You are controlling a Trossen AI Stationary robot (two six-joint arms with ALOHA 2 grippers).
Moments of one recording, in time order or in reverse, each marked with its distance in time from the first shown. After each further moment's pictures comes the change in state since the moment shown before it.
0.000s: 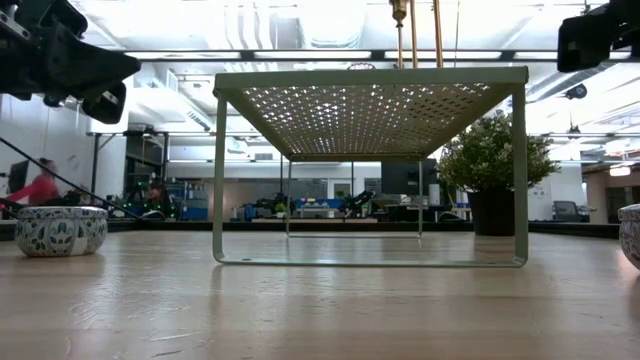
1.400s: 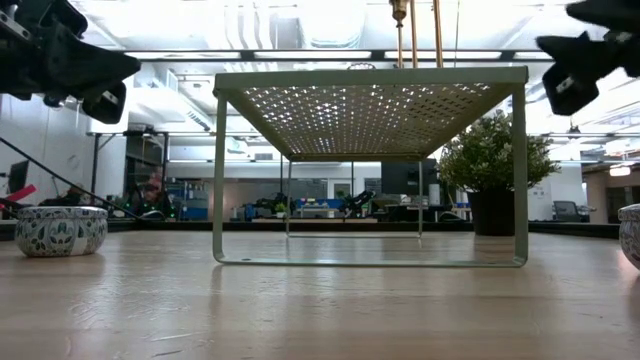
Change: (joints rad) left arm 0.000 0.000 0.000 0.000 0.000 0.000; right arm 0.009 0.348 -0.190 0.663 0.113 0.435
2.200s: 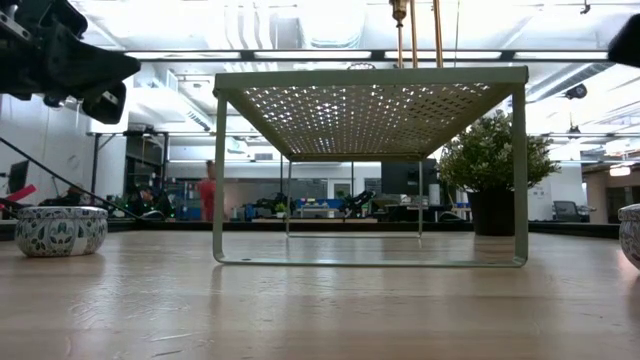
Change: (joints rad) left arm 0.000 0.000 0.000 -0.002 0.000 0.000; right arm 0.105 0.565 0.751 -1.168 -0.439 0.599
